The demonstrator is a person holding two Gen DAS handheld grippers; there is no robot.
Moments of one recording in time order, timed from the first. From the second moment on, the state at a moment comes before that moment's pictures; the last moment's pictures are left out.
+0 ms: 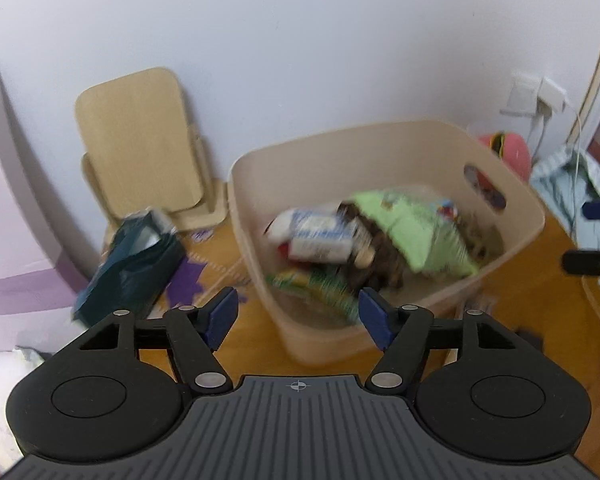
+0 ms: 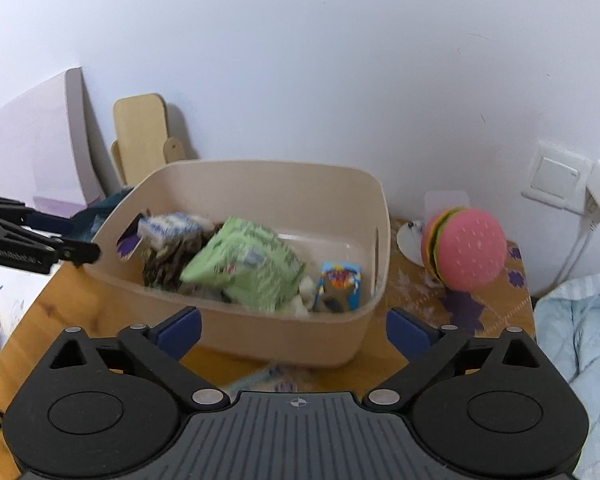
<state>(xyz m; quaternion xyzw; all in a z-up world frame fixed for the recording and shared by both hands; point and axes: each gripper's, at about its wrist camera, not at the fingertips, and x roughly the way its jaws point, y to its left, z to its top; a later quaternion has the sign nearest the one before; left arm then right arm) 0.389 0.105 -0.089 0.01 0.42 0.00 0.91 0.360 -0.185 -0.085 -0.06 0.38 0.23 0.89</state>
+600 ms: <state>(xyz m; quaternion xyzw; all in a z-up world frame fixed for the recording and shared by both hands) 0.324 0.094 -0.159 0.04 0.50 -0.06 0.86 0.311 -0.194 -0.154 -0.14 0.47 0.24 0.84</state>
